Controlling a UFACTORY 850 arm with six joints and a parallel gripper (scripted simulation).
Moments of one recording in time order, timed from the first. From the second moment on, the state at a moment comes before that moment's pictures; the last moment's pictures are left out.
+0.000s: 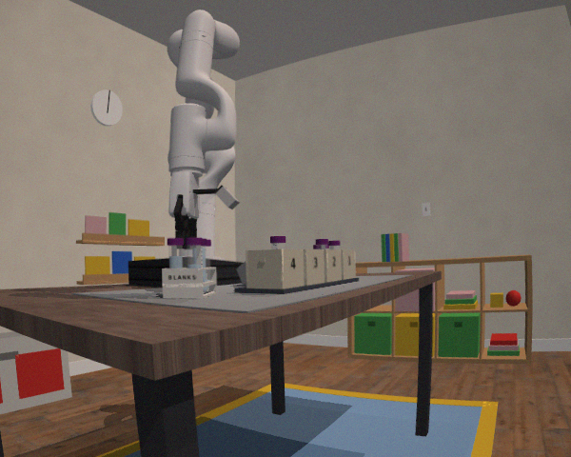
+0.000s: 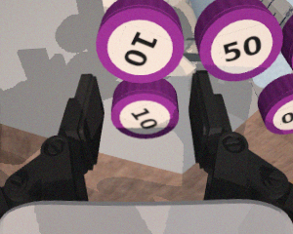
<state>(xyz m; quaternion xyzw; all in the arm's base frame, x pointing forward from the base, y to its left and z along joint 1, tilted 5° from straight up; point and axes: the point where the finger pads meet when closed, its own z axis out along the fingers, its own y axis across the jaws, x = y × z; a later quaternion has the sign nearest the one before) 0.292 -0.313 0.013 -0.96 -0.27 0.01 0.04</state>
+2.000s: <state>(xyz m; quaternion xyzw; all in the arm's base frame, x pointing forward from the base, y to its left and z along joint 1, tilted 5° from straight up) 0.292 -0.313 0.011 -0.96 -0.27 0.01 0.04</state>
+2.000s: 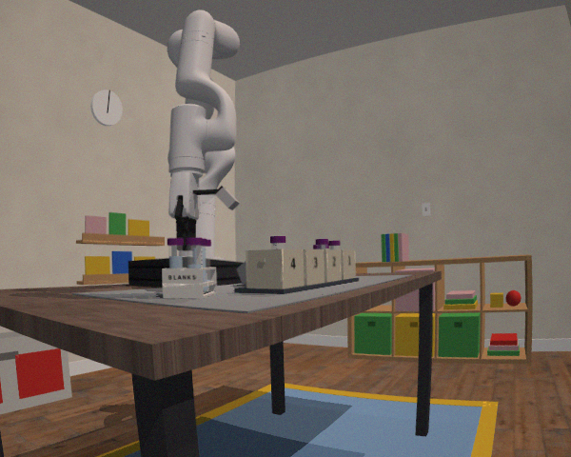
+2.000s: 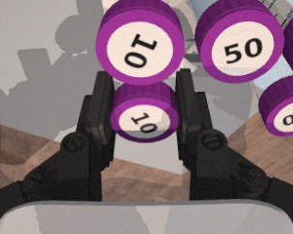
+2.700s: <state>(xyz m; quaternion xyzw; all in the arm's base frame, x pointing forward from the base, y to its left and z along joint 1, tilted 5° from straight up) 0.292 -0.314 0.022 -0.96 -0.27 0.01 0.04</state>
